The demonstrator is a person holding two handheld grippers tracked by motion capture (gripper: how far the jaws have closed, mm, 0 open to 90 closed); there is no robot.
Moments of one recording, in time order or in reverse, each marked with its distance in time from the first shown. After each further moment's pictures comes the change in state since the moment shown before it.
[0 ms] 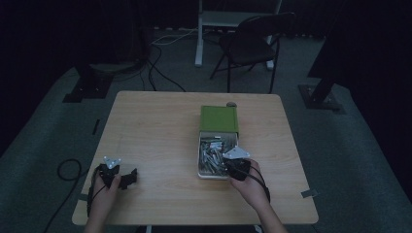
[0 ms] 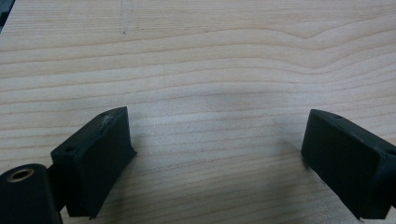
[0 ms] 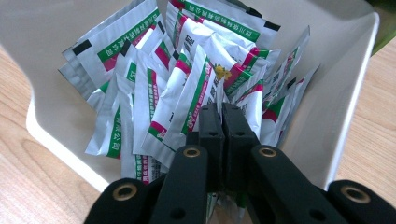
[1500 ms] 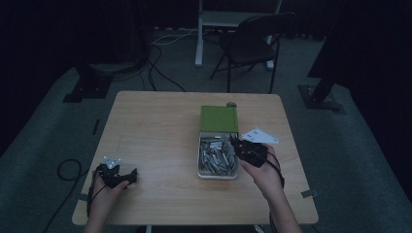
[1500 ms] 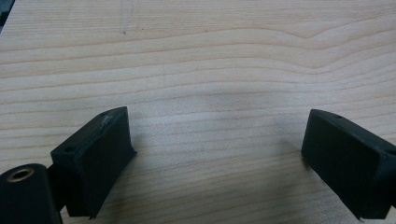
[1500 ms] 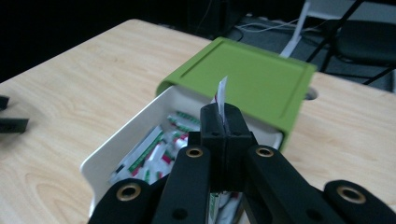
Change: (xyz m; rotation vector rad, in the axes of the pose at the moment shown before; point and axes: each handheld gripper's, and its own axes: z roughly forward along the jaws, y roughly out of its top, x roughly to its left) left arm 0.000 0.000 0.000 0.002 0.000 0.000; right arm -0.037 0.046 -0.063 -0.262 0.071 0.138
